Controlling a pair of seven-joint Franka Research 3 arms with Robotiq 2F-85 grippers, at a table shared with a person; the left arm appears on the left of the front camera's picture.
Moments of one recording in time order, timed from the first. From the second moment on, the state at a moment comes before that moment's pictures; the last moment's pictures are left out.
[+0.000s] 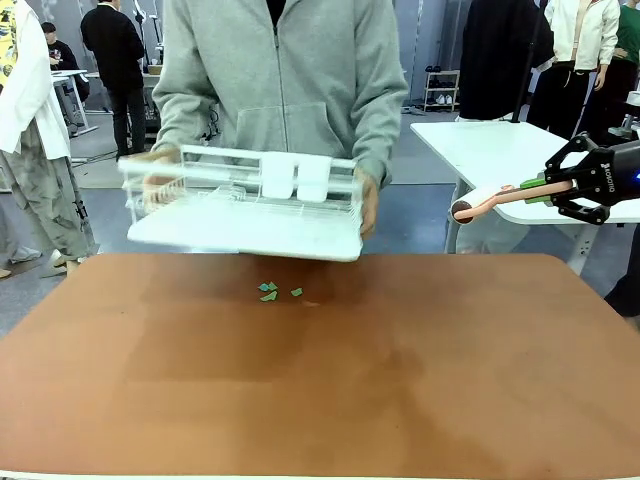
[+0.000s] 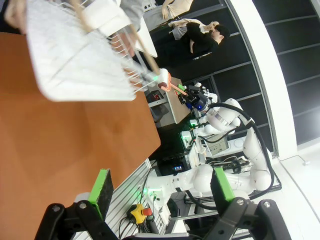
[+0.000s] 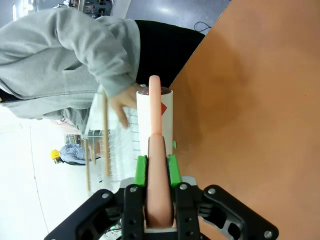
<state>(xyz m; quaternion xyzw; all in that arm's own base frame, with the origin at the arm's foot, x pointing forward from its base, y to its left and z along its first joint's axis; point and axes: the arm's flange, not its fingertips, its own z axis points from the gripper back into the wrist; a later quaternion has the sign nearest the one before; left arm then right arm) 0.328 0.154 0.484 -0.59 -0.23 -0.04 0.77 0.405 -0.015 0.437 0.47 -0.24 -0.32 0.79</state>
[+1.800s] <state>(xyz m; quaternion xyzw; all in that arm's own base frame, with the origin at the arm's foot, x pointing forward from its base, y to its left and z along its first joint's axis) 0.329 0.154 0.484 -0.59 -0.23 -0.04 0.77 0.430 -0.004 0.463 0.41 -0.18 -0.23 0.86</state>
